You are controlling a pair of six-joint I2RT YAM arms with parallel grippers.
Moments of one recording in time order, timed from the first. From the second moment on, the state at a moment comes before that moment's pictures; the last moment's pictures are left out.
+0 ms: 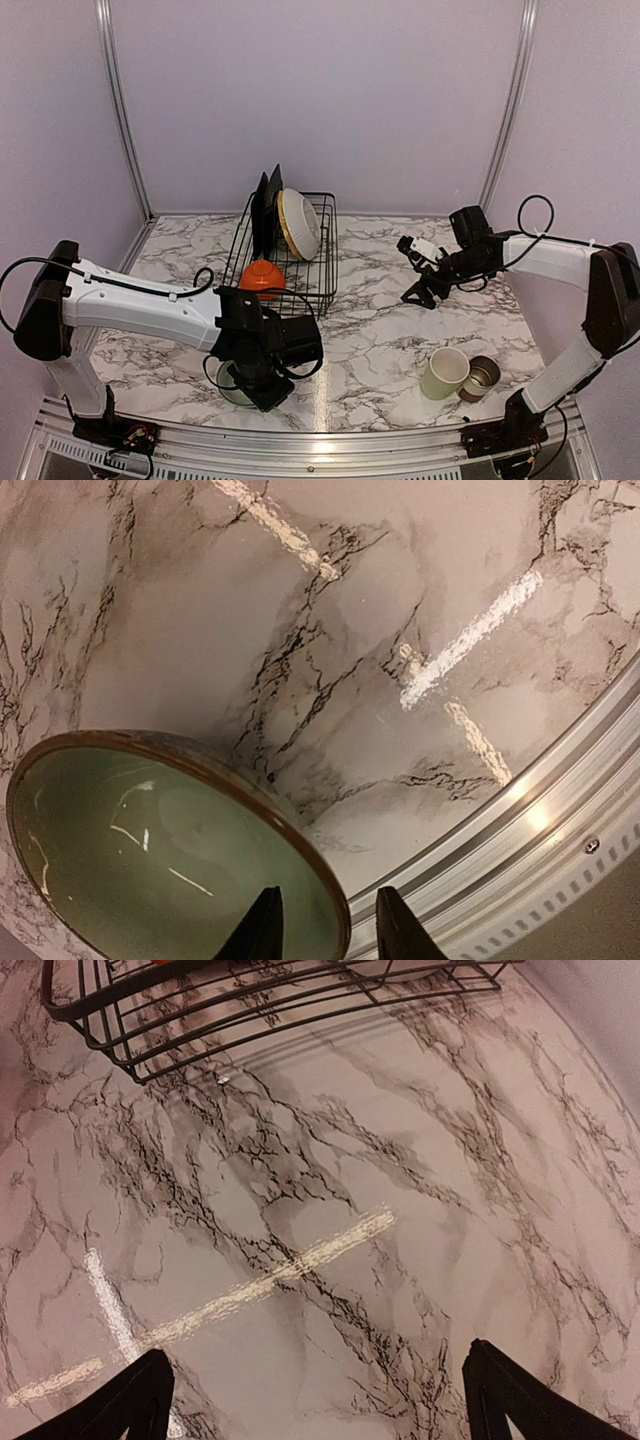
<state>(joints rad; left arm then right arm) -1.31 1.78 1.29 -1.01 -0.06 -0.53 0.30 1.52 0.99 -0.43 -0.45 -0.65</state>
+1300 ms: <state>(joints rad) -1.32 1.88 1.56 -1.16 -0.06 -0.44 0.30 1.49 0.98 -0.43 -0.45 -0.66</state>
